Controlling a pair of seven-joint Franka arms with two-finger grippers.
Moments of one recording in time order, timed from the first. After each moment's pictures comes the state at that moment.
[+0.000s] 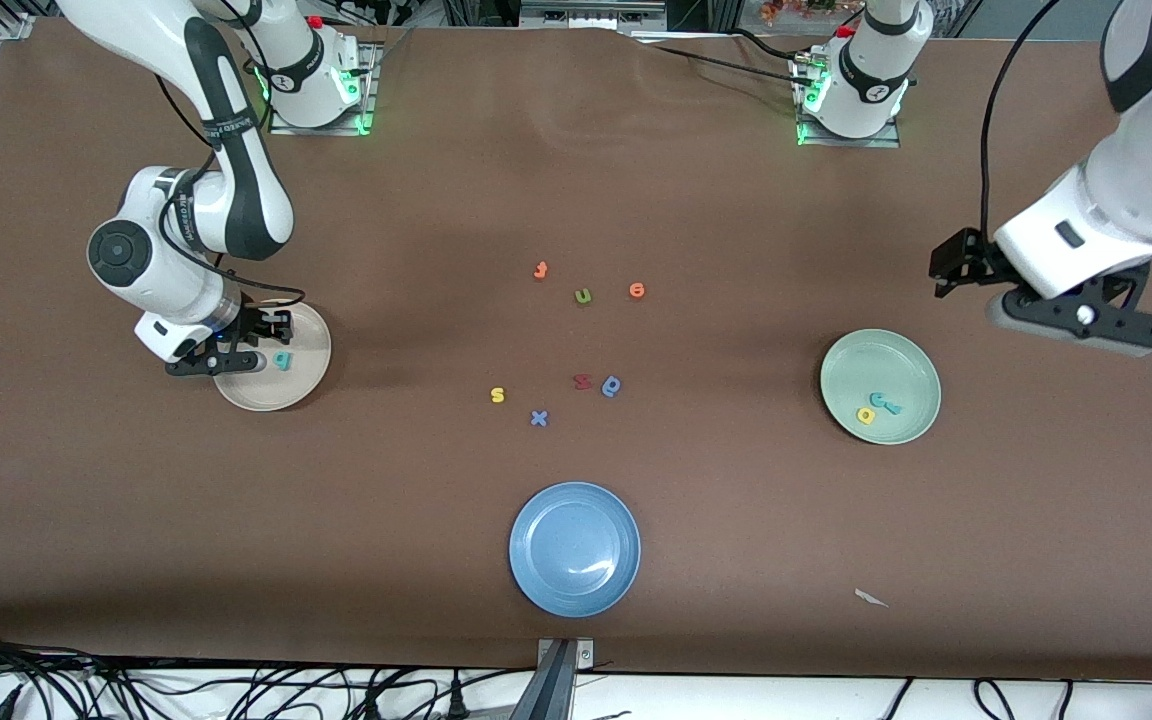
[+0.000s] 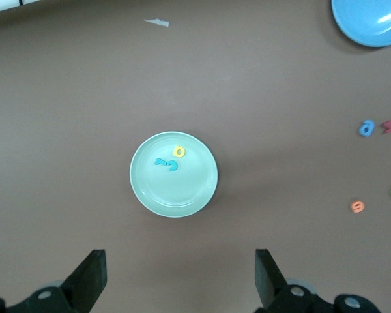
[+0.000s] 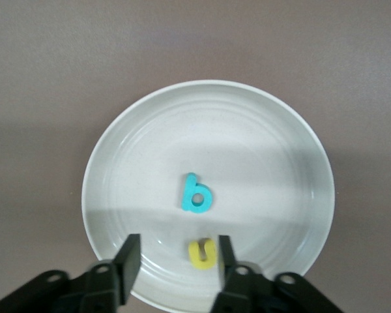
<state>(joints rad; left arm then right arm) -0.02 0.19 -0.17 -1.36 0.05 1.51 0.02 0.66 0.33 -0.58 -2.21 0.23 2.41 -0.17</state>
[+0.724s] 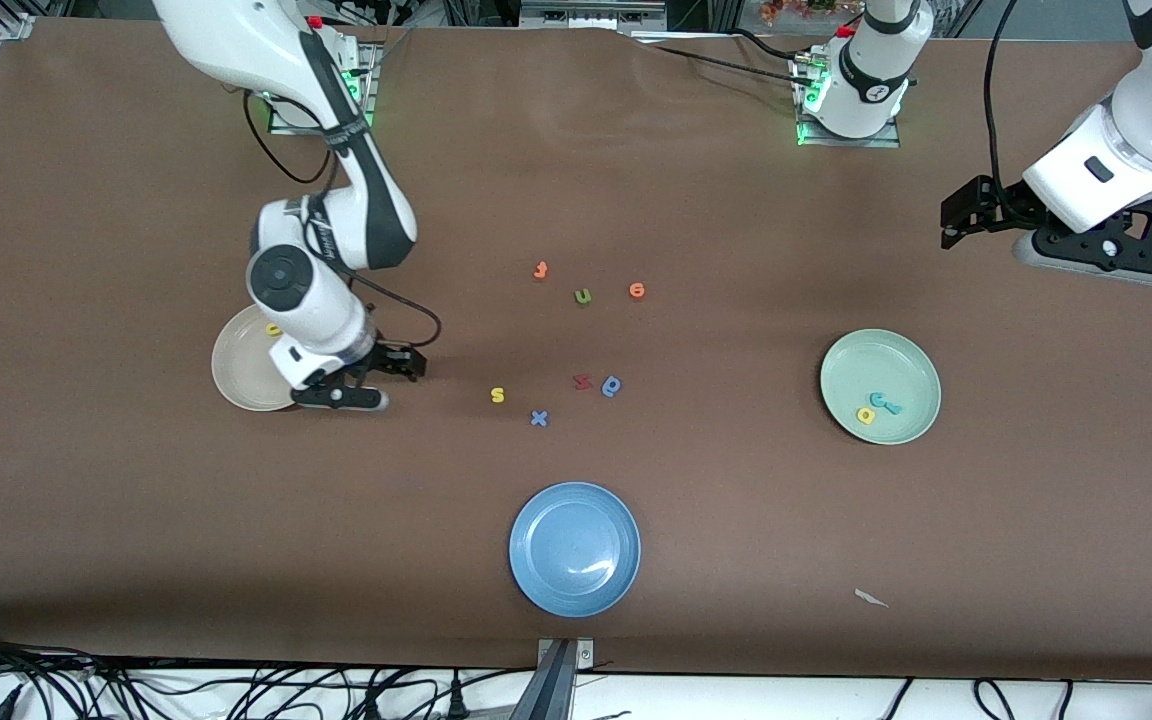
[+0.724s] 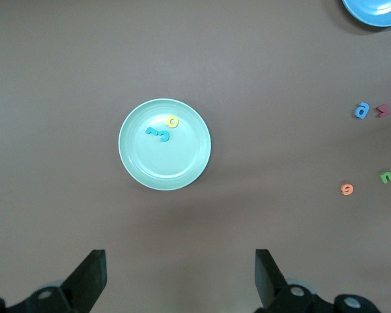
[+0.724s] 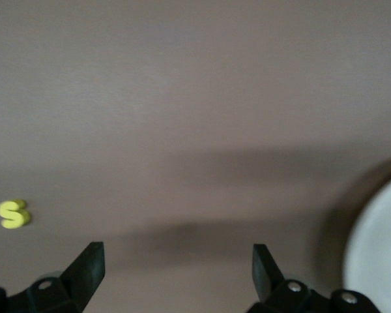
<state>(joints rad) -0.07 0.01 -0.06 -1.63 -0.01 1.56 0.03 0.68 0.53 -0.30 -1.87 0.24 2.39 0.33</state>
